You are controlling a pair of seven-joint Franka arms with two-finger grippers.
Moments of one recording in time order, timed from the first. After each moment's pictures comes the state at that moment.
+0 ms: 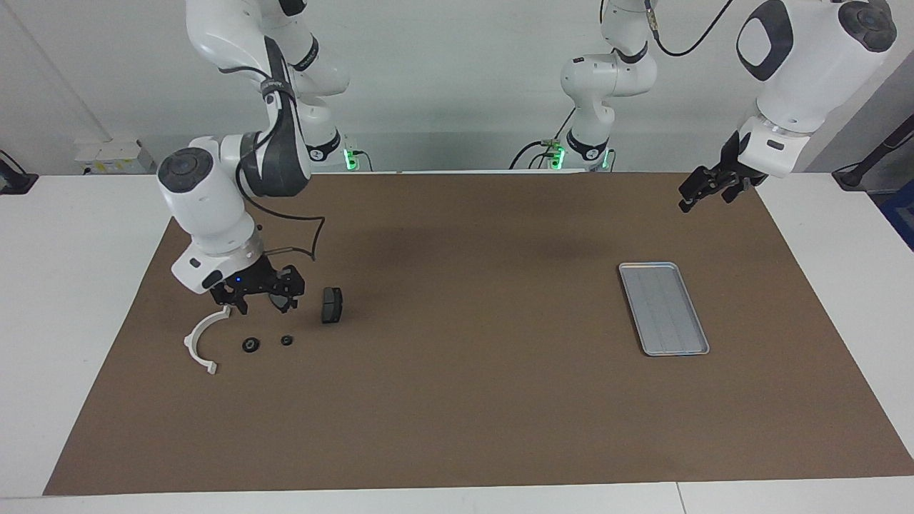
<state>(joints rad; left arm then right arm) -0.01 -0.01 -0.01 -1.66 -0.04 1.57 -0.20 -0.01 0.21 0.04 -1.74 -0.01 2.01 -0.05</state>
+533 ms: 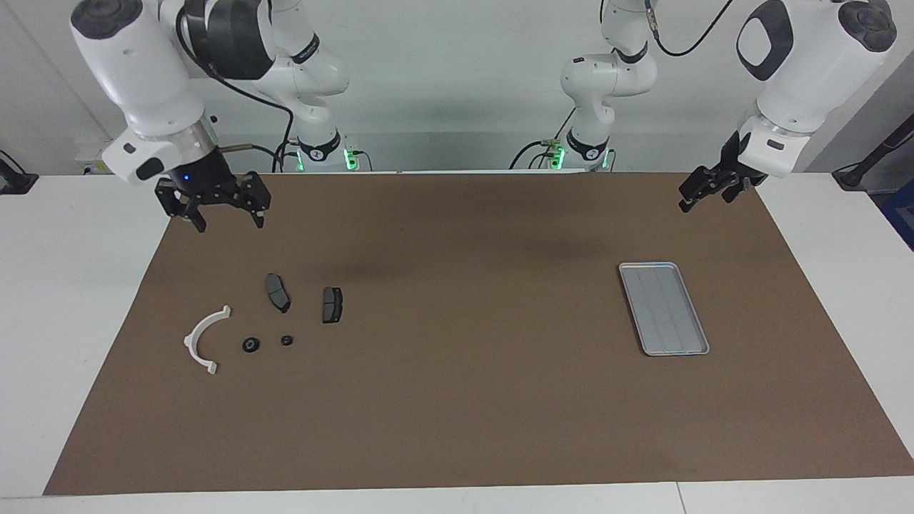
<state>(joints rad) -0.01 -0.01 -0.01 -1.66 -0.04 1.57 -0.20 -0.01 0.00 0.03 -1.58 -0.01 1.63 -0.05</state>
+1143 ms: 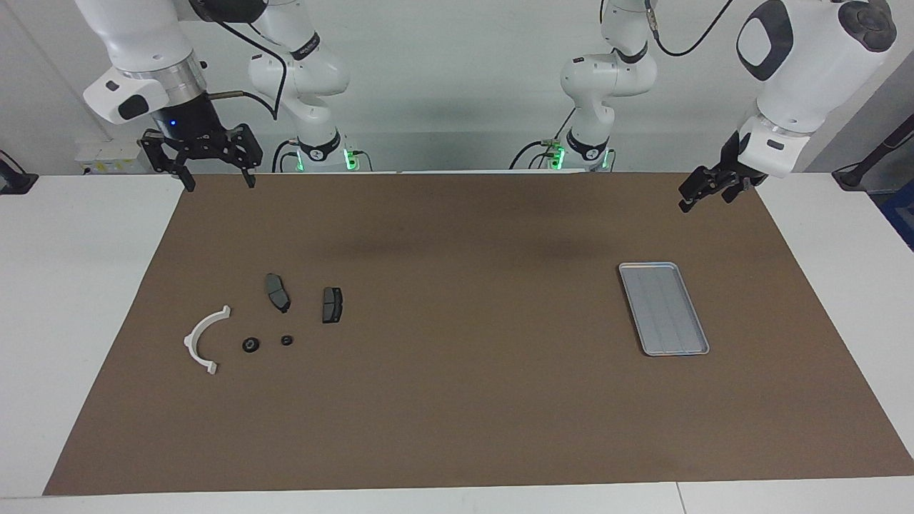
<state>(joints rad) -0.01 -0.01 -0.01 -1.66 -0.04 1.57 -0.20 -0.01 -0.05 0.03 -1.58 -0.01 1.58 -0.05</state>
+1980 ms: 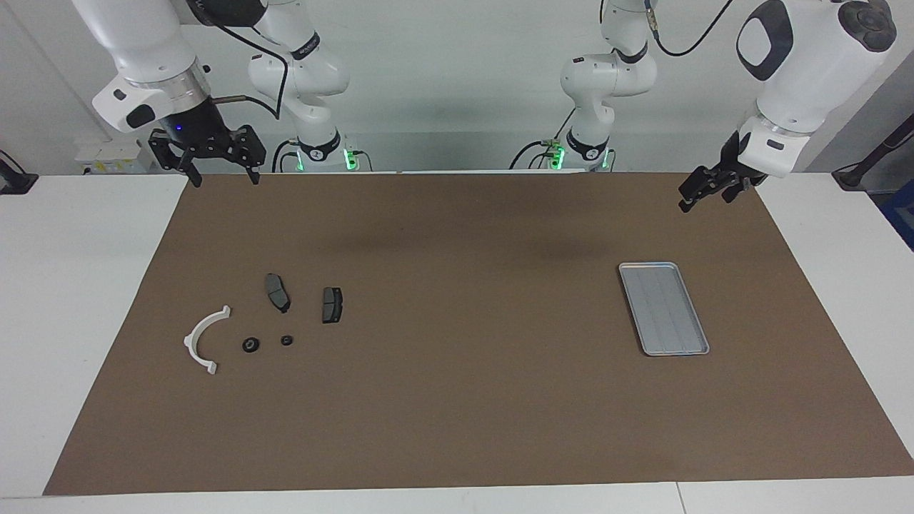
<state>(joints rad) -0.01 -0.01 -0.01 -1.66 -0.04 1.57 -0.20 -0.01 -0.06 0.02 -1.60 -0.01 1.50 -0.03</state>
